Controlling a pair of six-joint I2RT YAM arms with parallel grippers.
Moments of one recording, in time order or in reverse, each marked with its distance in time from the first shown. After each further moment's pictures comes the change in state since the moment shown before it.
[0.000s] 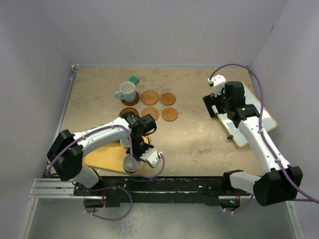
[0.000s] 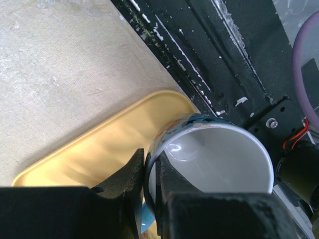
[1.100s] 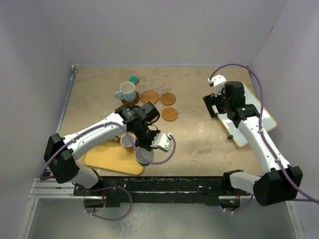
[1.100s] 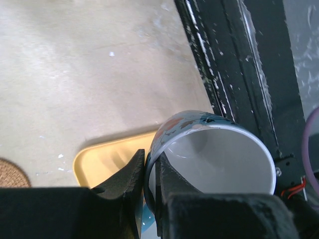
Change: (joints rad) left arm -0.002 -0.033 0.172 0.098 0.041 -0.316; right arm 0.000 0.000 0.000 0.000 0.010 -0.001
